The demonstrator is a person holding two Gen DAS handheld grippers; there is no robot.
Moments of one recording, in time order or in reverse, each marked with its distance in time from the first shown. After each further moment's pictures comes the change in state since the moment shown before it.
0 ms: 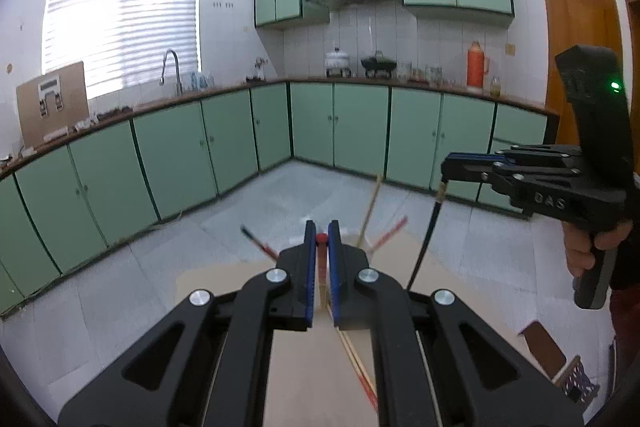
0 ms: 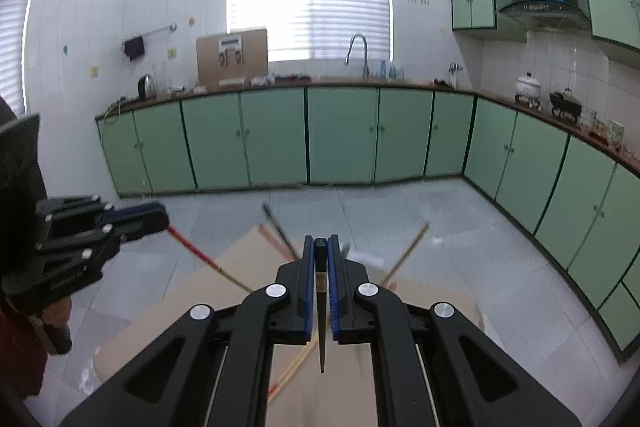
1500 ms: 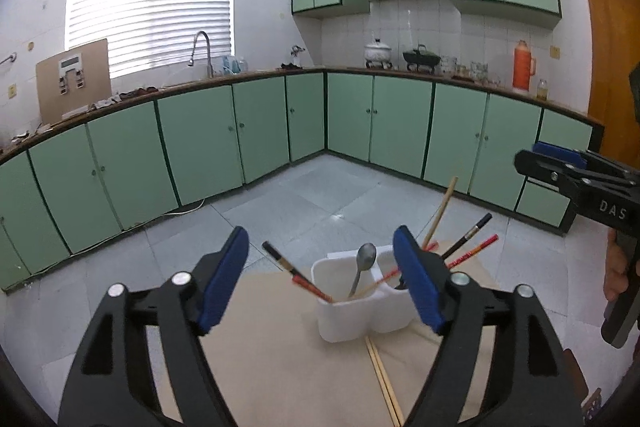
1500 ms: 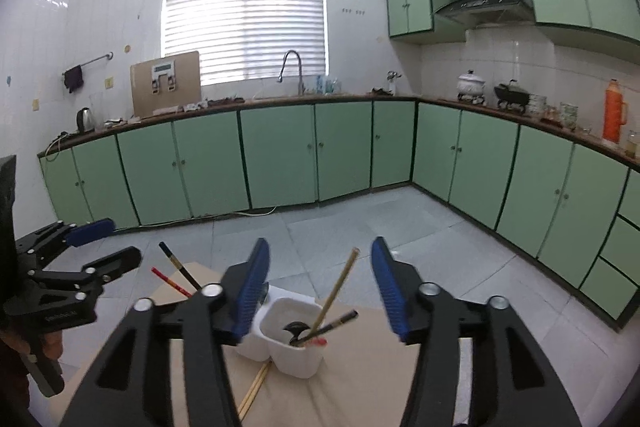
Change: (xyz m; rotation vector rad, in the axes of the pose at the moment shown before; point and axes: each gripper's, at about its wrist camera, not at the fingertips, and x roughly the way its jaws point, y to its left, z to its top) left arm 0.100 0.039 -0.018 -0.074 0.035 0.120; right arm 0.048 -0.047 -0.025 0.098 -0.074 -0.212
